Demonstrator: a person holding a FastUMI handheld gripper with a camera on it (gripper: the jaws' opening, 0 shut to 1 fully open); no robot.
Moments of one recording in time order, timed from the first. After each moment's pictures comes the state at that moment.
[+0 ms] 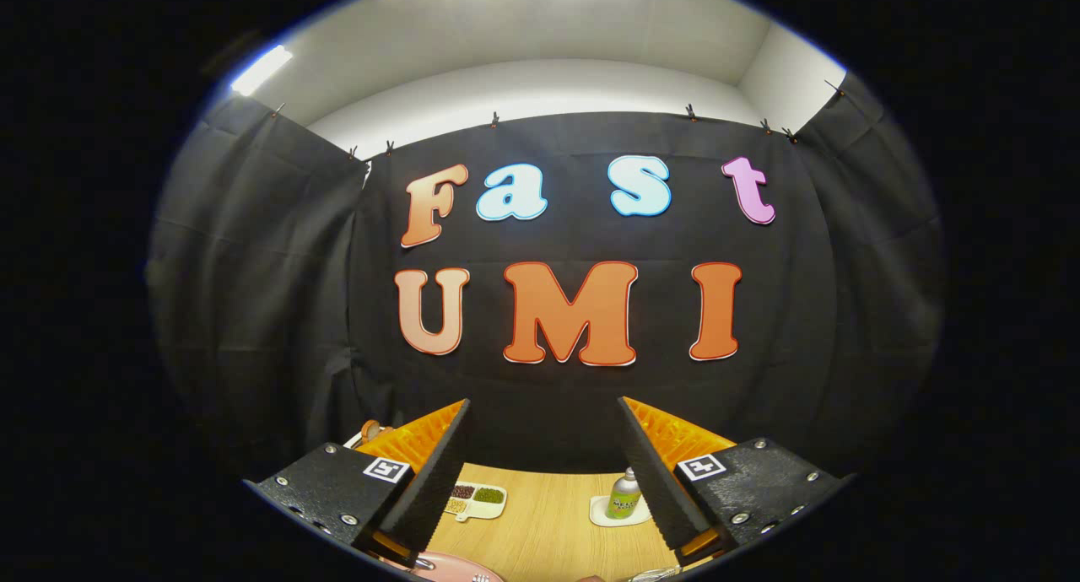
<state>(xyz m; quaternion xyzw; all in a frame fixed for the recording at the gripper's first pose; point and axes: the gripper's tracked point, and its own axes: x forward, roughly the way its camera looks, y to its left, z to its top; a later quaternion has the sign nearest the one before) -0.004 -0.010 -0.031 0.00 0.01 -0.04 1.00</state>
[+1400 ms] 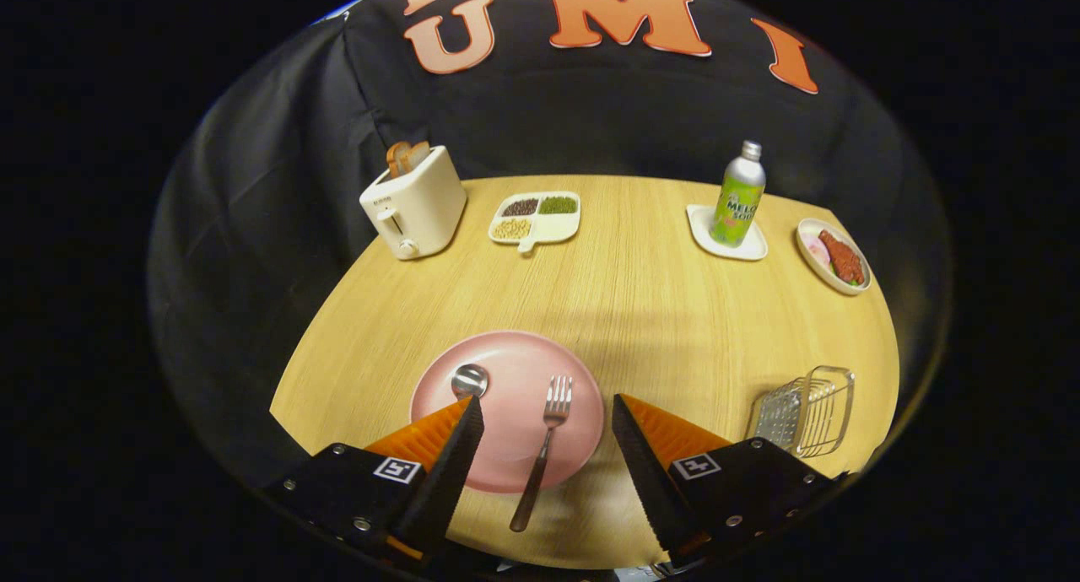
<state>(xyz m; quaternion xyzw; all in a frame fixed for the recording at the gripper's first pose) -0.115 0.111 -0.354 0.06 0.50 0.06 0.86</state>
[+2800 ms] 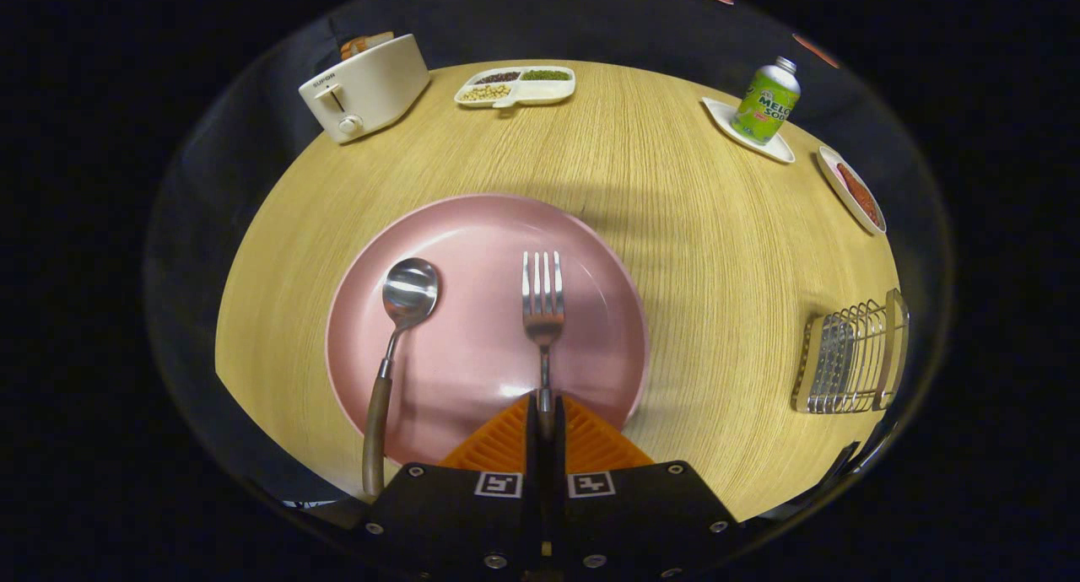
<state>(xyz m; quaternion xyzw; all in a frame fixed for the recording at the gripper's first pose) -0.148 0.125 -0.450 0.02 0.62 0.03 0.78</state>
